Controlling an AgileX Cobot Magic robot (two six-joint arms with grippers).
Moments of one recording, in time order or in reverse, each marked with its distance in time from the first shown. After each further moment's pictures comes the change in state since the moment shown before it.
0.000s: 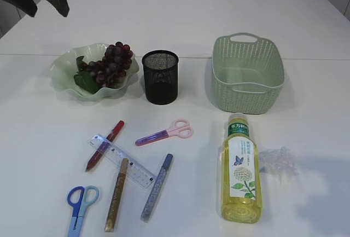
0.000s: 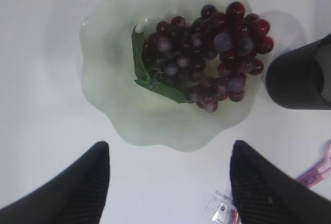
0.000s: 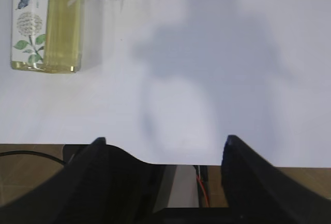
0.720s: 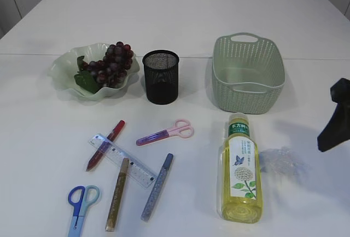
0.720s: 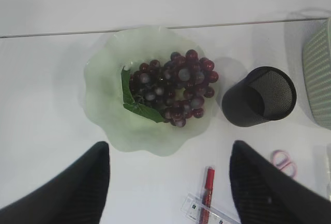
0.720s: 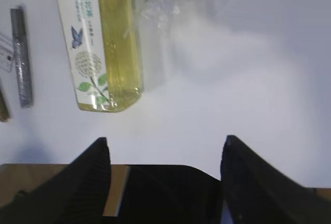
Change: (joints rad) left arm 0.002 -0.198 -0.004 -0.056 0.012 0.003; right arm 0.000 0.431 -0.146 0.245 -0.100 0.055
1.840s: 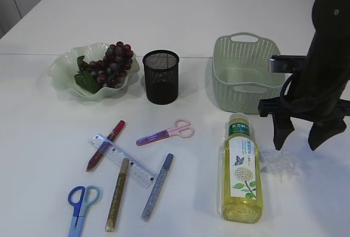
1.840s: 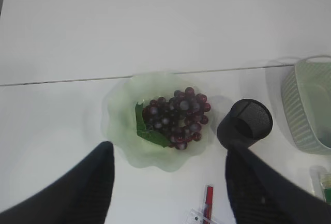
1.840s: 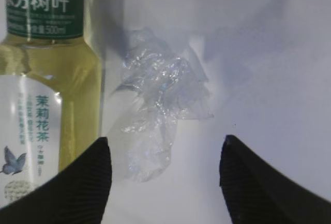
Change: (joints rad) left arm 0.000 -0.216 0.000 0.032 0.012 0.002; right arm 0.184 0.542 -0.308 -0.280 -0.065 0.078
